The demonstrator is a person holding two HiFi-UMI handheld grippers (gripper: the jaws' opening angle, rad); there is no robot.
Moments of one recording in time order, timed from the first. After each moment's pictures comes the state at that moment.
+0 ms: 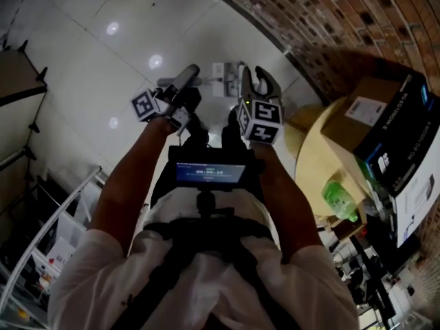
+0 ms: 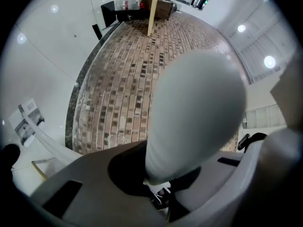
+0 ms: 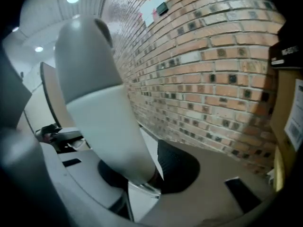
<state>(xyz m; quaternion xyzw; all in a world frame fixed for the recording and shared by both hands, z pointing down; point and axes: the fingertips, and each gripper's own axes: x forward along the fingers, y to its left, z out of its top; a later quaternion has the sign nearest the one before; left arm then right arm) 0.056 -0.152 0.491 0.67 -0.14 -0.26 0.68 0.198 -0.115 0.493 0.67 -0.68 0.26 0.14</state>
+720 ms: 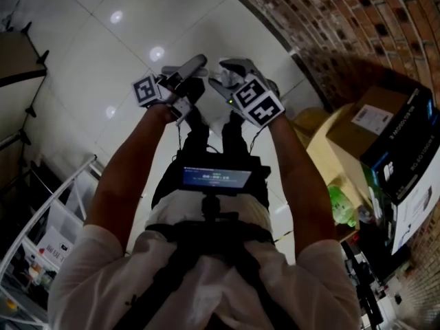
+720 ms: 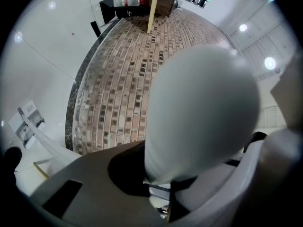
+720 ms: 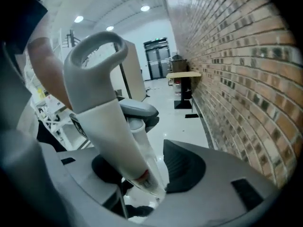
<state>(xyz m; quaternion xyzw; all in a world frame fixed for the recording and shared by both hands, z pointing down) 0.042 -0.158 0.493 0.68 -0.11 -0.25 0.68 0.056 -0.111 0.509 0.29 -0.88 0.19 0.32</state>
